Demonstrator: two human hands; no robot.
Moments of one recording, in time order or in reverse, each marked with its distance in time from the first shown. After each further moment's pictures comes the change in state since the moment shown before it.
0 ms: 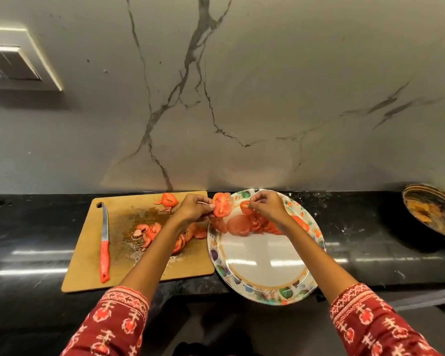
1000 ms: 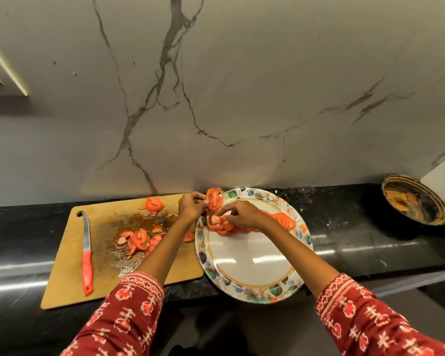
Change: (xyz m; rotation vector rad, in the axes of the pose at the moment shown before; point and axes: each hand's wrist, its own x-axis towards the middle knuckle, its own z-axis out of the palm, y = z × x) left_hand 0.057 -0.024 0.033 0.071 0.254 0.122; right_hand -0.010 -0.016 0.011 -0.586 -0.414 -0.220
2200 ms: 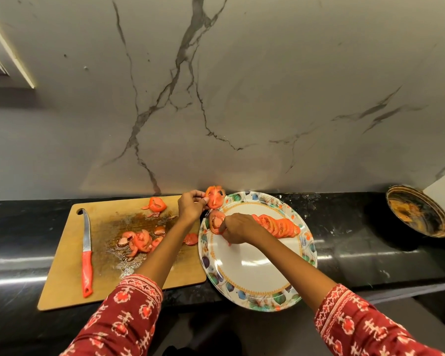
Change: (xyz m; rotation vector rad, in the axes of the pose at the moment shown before) left_hand 0.005 0.005 -0.006 -0.054 0.083 0.010; right_hand 0.009 -0.030 0.022 -0.471 -0.191 0.084
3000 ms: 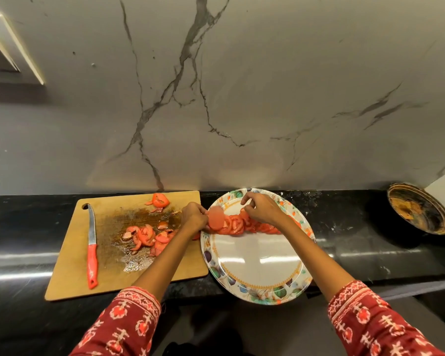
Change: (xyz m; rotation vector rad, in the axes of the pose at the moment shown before) left_hand -0.032 -0.007 -0.004 0.344 -0.115 -0.200; right_hand -0.012 0.054 -0.012 0.426 0.359 0.123
